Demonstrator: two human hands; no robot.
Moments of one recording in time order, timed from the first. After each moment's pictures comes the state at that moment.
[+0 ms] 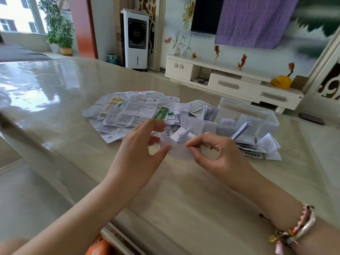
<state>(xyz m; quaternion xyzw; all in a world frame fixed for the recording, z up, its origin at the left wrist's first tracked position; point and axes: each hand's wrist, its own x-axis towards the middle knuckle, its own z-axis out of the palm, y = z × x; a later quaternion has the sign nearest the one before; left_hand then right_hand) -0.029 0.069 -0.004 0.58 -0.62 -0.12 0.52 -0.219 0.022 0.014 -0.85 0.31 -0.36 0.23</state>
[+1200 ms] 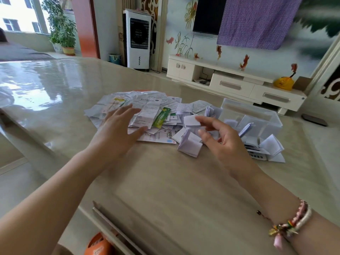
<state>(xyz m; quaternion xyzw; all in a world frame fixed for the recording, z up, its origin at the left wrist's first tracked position) 0.048 0.017 -0.007 0.70 -0.64 0.00 0.32 -0.214 -0.008 0.005 -0.76 0.40 -0.42 0.30</state>
